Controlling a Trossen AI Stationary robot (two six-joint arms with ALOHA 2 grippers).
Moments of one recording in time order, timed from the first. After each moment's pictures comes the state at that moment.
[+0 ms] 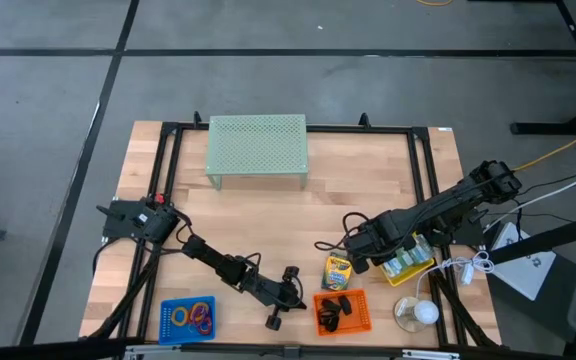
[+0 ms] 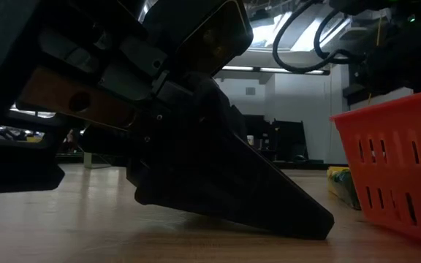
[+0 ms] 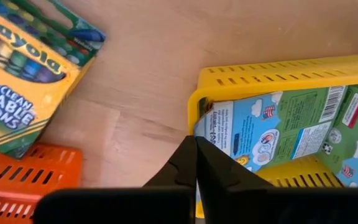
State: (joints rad) left arm -0.62 2.29 1.07 0.61 -0.09 -0.21; right arm 0.41 1.55 0.98 -1.06 -0.24 1.53
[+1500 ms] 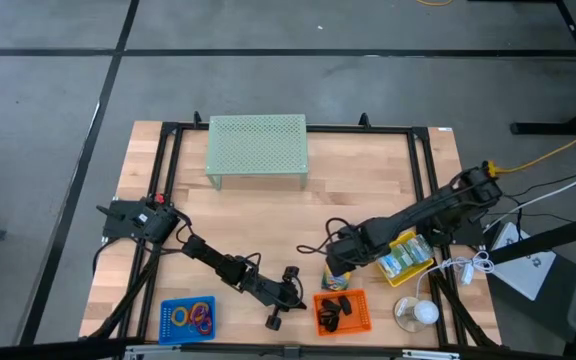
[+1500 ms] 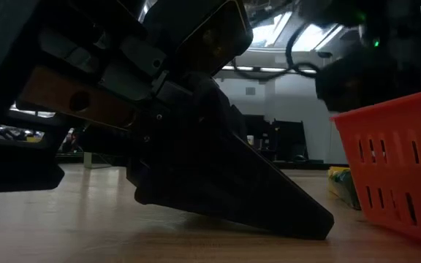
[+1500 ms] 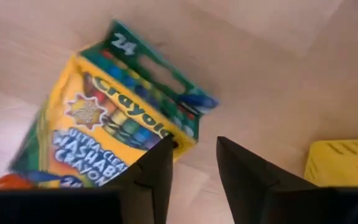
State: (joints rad) left arm -0.62 2.29 1.07 0.61 -0.08 -0.21; right arm 0.40 1.71 1.01 -0.77 -0.14 1.54
